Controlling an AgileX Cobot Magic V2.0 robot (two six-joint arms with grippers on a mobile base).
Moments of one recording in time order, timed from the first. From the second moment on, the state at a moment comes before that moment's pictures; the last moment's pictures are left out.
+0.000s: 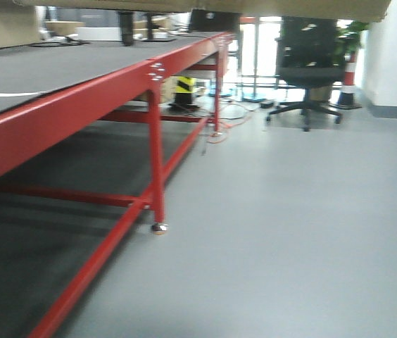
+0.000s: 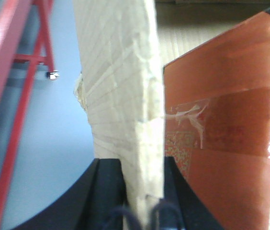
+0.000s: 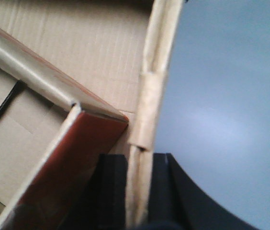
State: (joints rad) left arm -0.35 1.54 -2.14 0.03 1.28 -0.22; right arm 0.24 1.32 -1.73 0.19 1.08 -0.07
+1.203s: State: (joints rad) left arm -0.35 1.54 -2.14 0.03 1.28 -0.22; right arm 0.24 1.32 -1.73 0.19 1.08 -0.07
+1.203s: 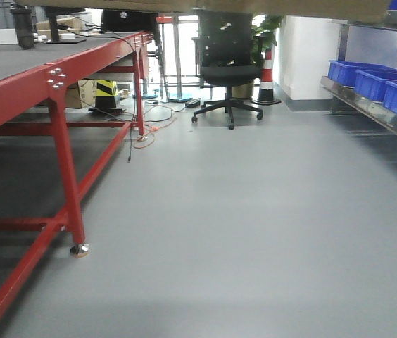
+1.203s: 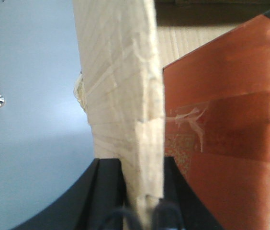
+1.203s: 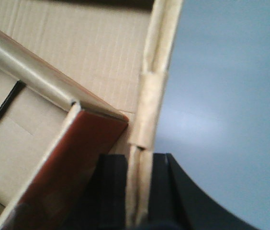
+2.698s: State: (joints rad) left arm -0.35 1.54 -2.14 0.03 1.28 -0.22; right arm 0.24 1.32 -1.73 0.19 1.08 -0.07
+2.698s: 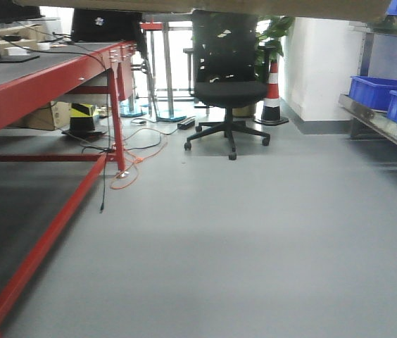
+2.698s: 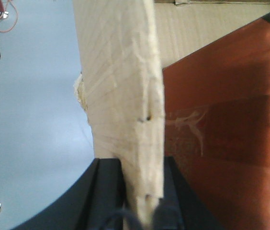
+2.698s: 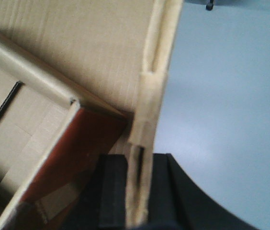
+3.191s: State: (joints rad) left arm -0.35 1.54 -2.14 0.03 1.28 -0.22; right arm 0.24 1.32 -1.73 0.19 1.08 -0.07
